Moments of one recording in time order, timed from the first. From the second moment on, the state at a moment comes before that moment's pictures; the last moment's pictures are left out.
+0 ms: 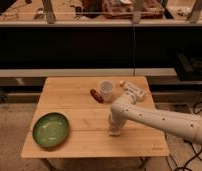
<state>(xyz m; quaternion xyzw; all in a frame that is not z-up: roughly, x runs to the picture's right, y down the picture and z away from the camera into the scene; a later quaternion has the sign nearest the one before) 0.077 0.215 0.836 -0.18 -0.25 -0.66 0.68</state>
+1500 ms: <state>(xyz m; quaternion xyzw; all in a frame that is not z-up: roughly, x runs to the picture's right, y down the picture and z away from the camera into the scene) -0.065 0.267 0.746 -0.14 -0.30 -0.77 0.55</state>
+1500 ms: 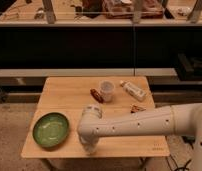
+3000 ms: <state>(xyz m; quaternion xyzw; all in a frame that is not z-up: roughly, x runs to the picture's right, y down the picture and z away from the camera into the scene) 0.004 0.132 0.870 -0.12 -0.27 -0.73 0.62</state>
